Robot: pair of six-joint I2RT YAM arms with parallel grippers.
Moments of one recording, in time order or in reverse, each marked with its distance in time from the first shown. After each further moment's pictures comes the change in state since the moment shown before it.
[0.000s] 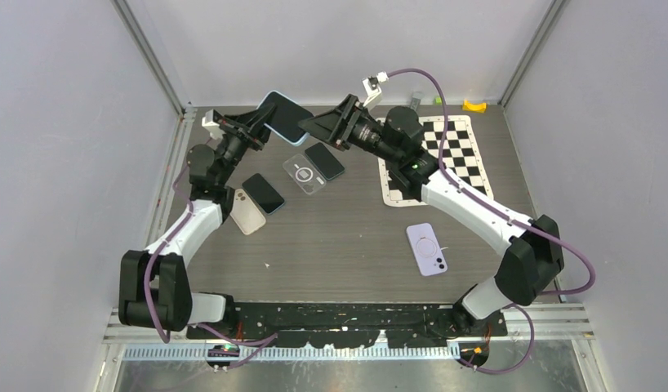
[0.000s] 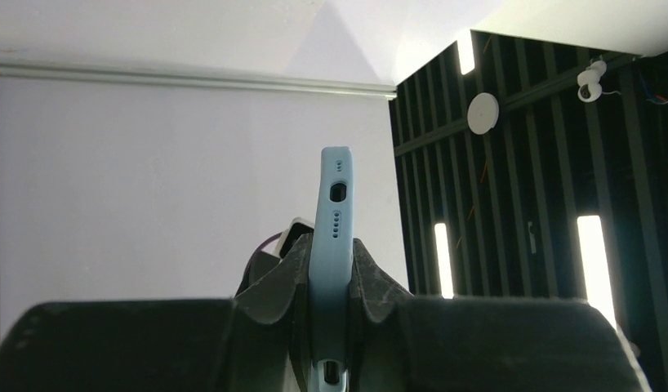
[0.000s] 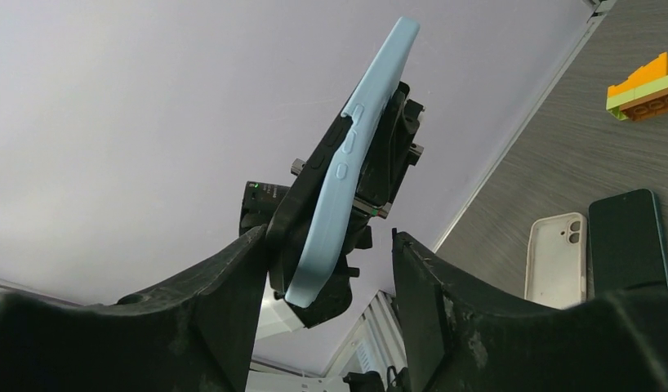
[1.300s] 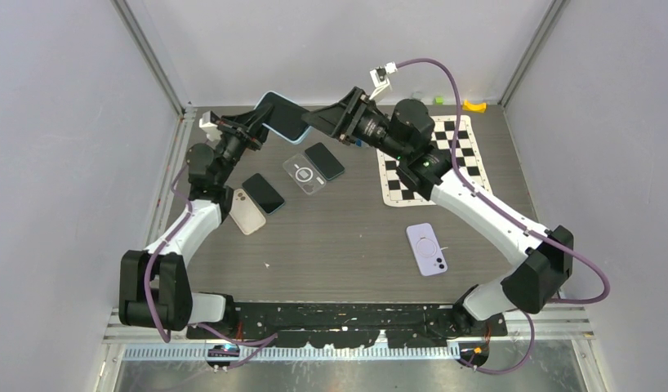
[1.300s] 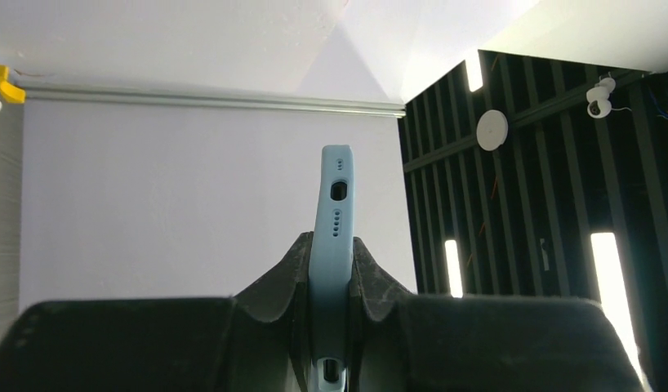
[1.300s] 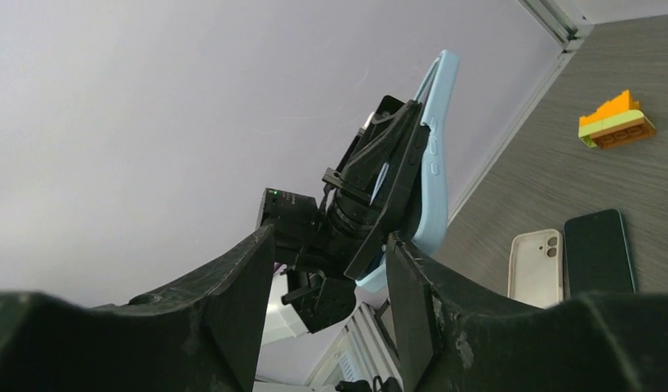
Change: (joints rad) left arm 0.006 -0.004 0.000 -0.037 -0.004 0.021; right arm 0.015 -0.072 0.064 -0.130 0.073 -0.103
